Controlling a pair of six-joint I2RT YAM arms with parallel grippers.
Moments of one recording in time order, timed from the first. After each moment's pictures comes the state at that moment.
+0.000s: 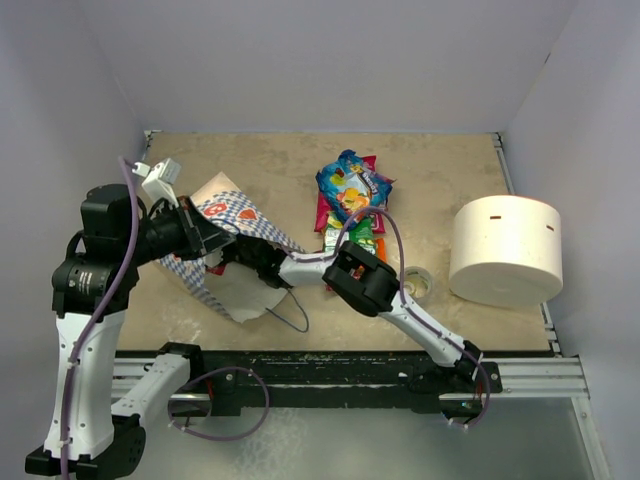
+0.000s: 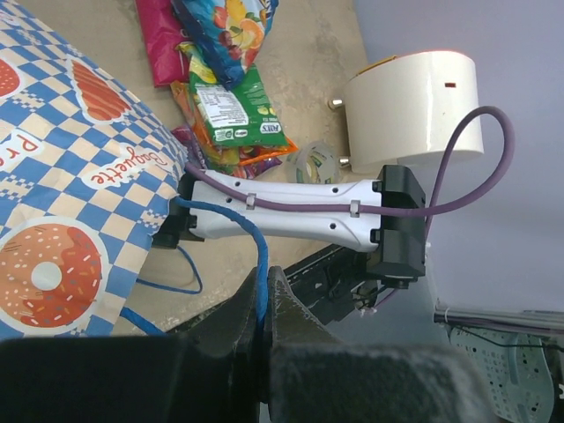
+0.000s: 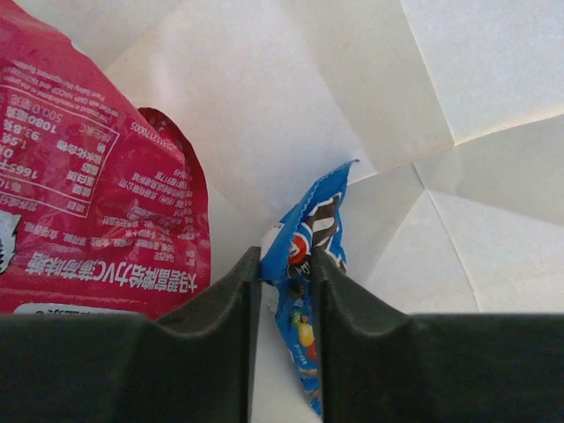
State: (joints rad) left arm -0.11 0.86 1.38 -1.02 0.61 -0.51; right arm 1.05 2.59 1.82 0.58 0.08 -1.01
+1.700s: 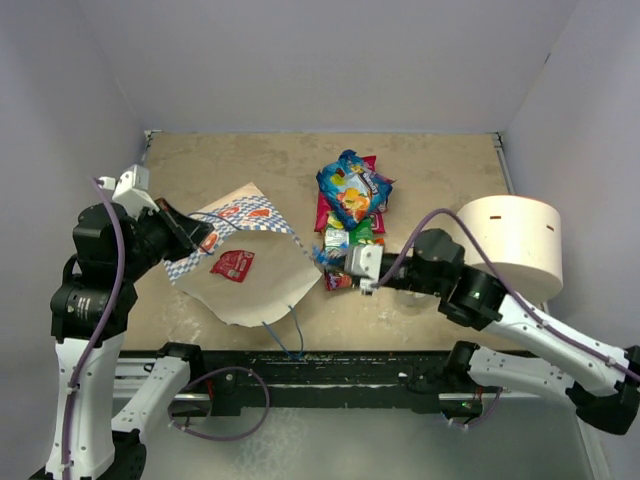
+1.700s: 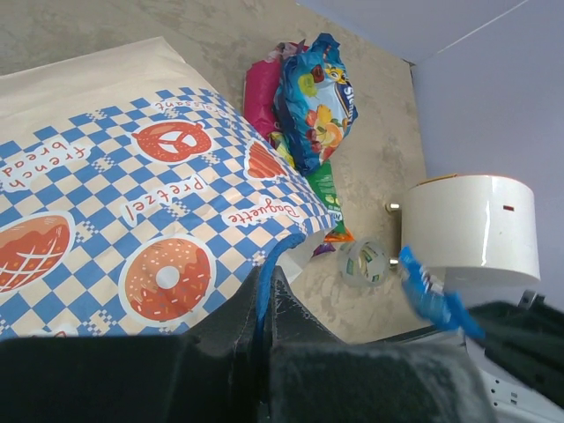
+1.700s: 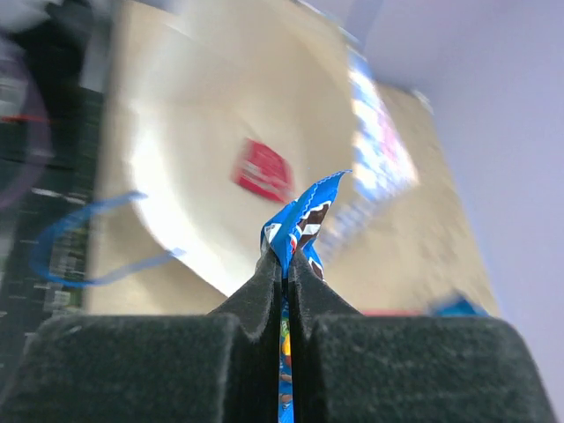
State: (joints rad) left arm -0.11 0.76 1.29 -0.92 0.27 -0.61; right arm 1.03 0.91 0.92 -0.17 -0.39 -0.53
